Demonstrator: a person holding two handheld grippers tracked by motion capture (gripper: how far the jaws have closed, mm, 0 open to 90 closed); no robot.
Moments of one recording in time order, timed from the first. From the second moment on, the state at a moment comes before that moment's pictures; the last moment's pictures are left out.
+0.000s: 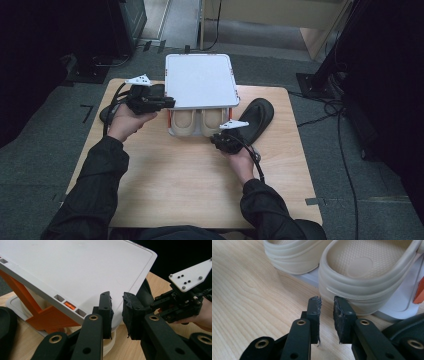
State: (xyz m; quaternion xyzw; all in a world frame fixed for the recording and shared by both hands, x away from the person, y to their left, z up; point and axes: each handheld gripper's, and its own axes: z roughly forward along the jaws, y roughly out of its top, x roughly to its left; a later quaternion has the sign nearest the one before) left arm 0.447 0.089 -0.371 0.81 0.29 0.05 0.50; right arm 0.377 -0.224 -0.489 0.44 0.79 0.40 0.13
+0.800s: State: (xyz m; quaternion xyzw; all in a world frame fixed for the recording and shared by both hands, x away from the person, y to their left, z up) left arm 0.441 0.090 -0.363 0.81 0.30 0.03 0.50; right arm 0.356 -0.242 -0.471 0.42 0.79 0.43 0.10
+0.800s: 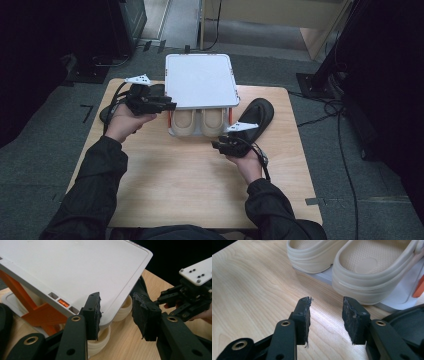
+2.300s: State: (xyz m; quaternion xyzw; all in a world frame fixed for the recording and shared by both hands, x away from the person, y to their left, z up) left arm 0.462 0.163 -0.403 0.78 0.43 0.10 0.44; right arm 0.357 -0.272 -0.466 0.41 0.80 0.43 0.10
